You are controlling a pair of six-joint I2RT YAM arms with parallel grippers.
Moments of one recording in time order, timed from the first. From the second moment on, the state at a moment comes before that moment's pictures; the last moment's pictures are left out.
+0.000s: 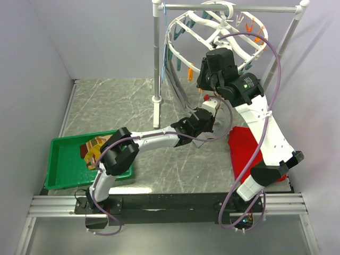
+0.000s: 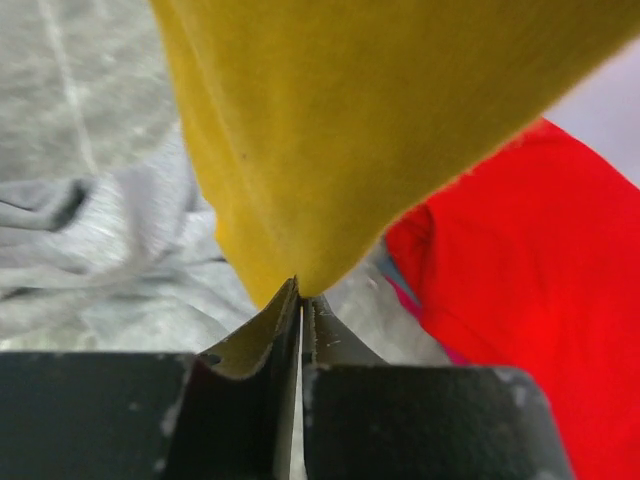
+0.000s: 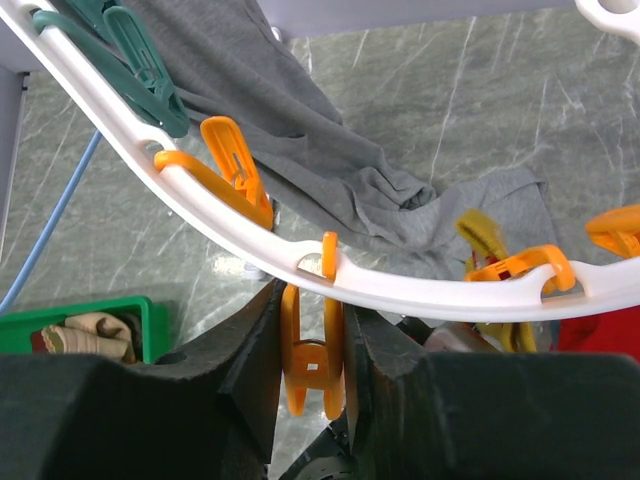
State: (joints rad) left arm -1.04 2.08 1.59 0.20 -0.31 -0.31; right arm 0.58 1.60 2.12 -1.05 0.37 0.46
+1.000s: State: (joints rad) left arm -1.10 1.82 1.49 -0.03 -0.10 -0.49; right arm 0.58 1.46 2.17 -1.18 0.21 0.41
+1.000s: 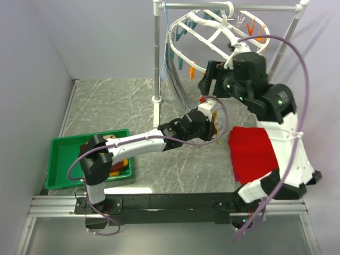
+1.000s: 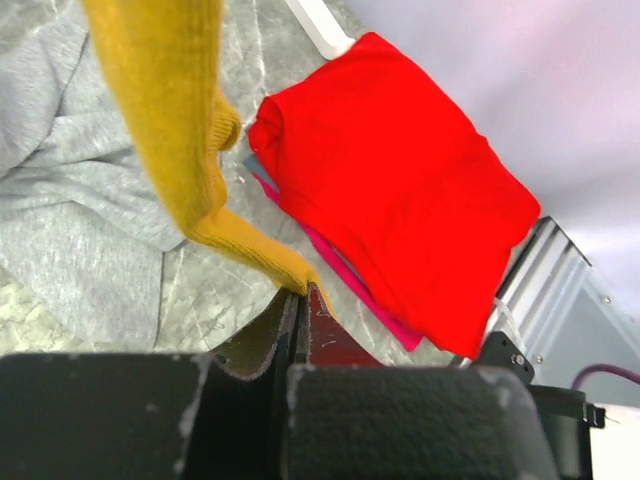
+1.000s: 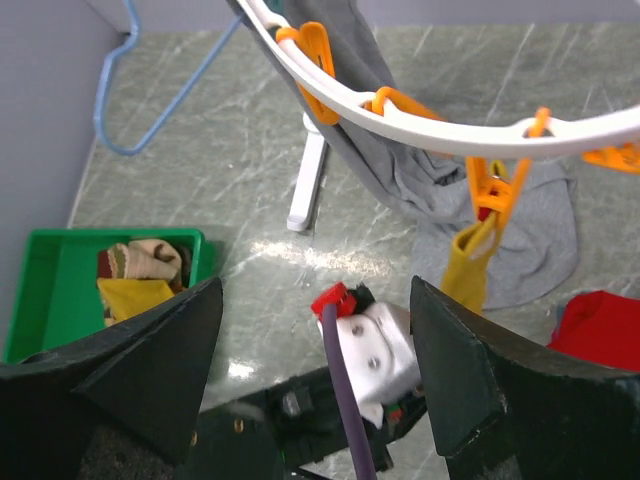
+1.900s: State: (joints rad) left arm -1.12 1.77 1.46 -0.03 -0.04 -0.56; right arm 0.46 1.43 1.98 -1.08 0.35 0.39
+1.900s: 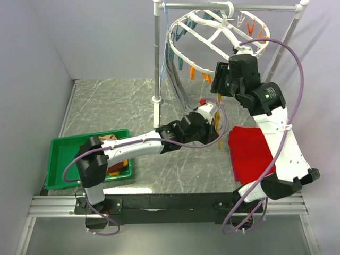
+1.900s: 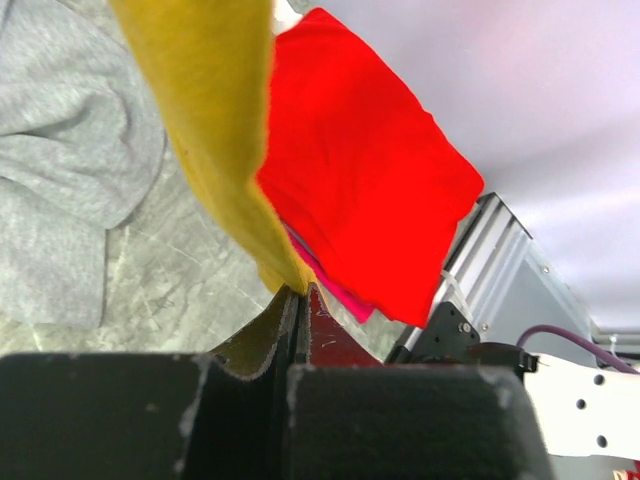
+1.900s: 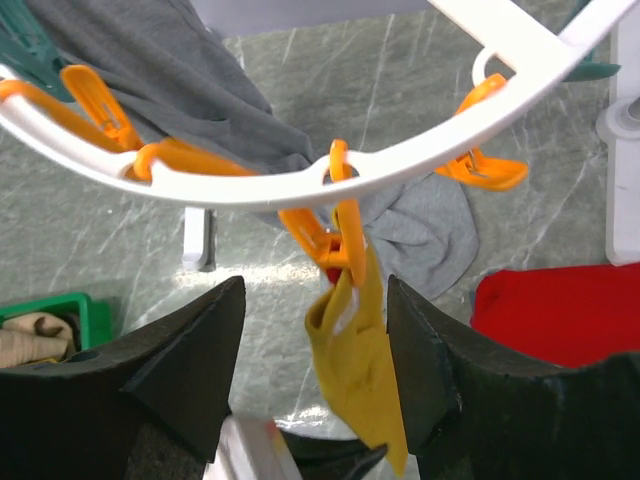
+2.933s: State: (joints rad) left arm -1.13 1.75 1.46 -0.04 -0.02 -0.57; right arm 0.46 1.50 1.98 -1.02 0.45 0.39
